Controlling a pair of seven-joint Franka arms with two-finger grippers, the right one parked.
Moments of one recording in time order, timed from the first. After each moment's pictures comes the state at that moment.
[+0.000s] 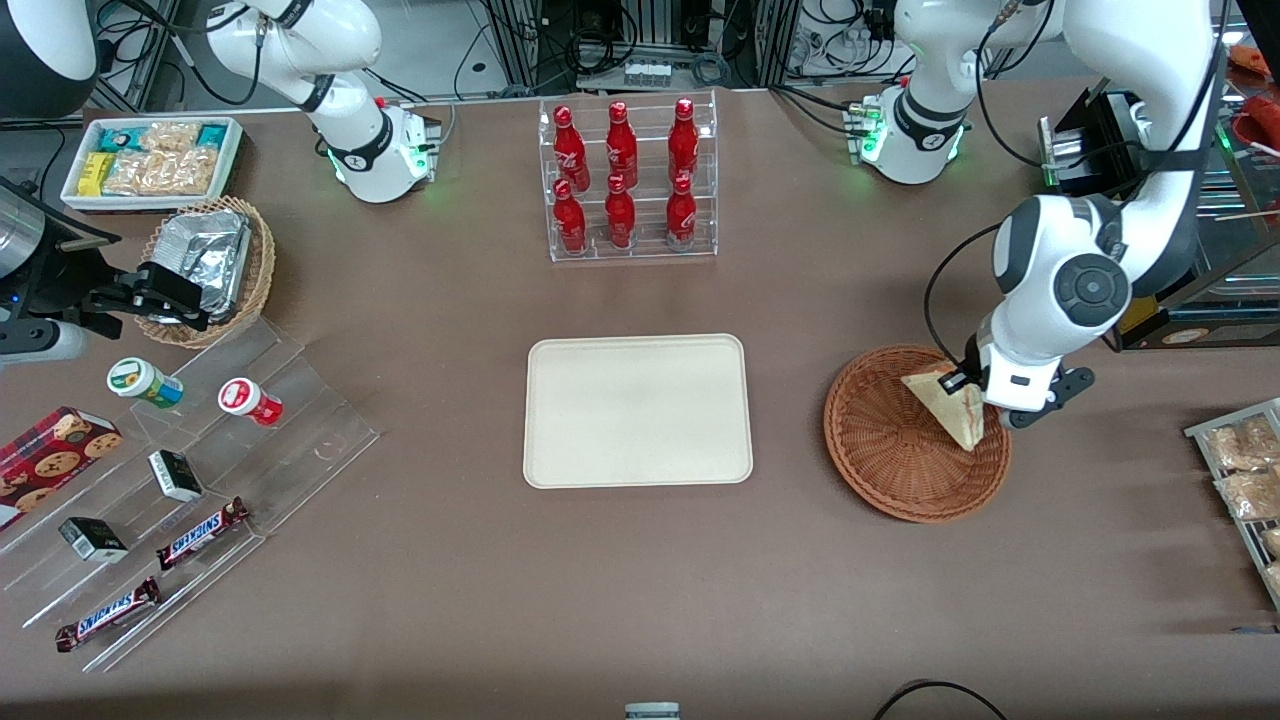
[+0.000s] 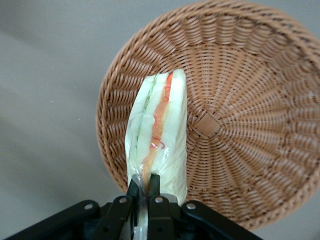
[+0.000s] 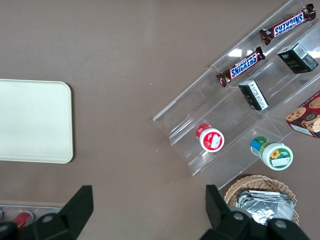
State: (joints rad) arm -0.01 0.15 -0.13 -2.12 0.10 2.16 -0.72
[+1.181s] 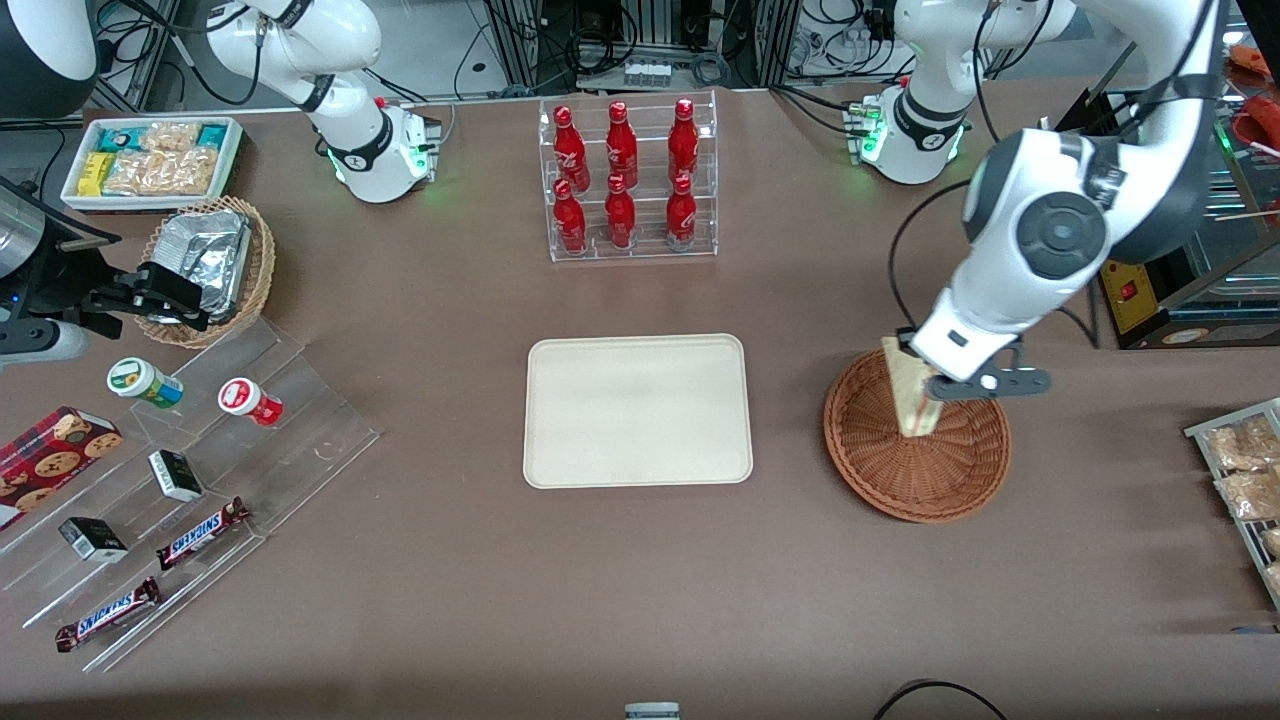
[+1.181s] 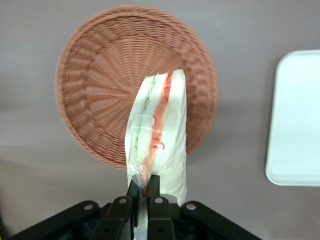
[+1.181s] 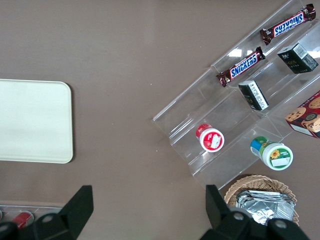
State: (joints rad) arm -0.02 0.11 -0.32 -1.92 0.10 1.90 -0.35
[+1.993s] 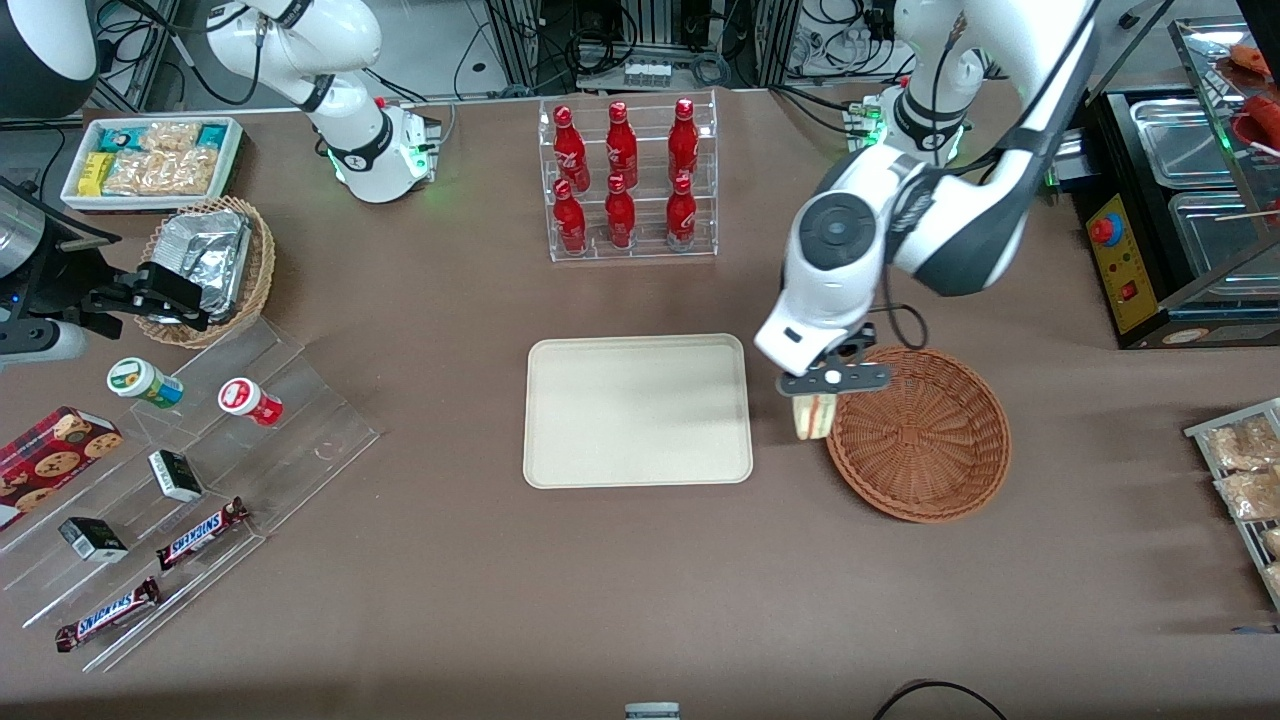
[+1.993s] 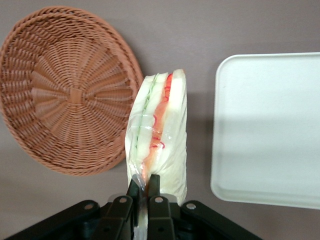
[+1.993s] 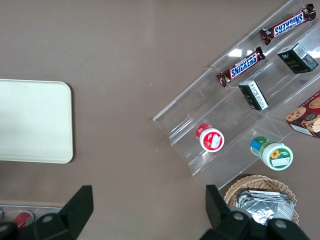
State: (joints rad) arm -0.05 0.33 -0.59 -1.77 0.33 1.90 -0.78
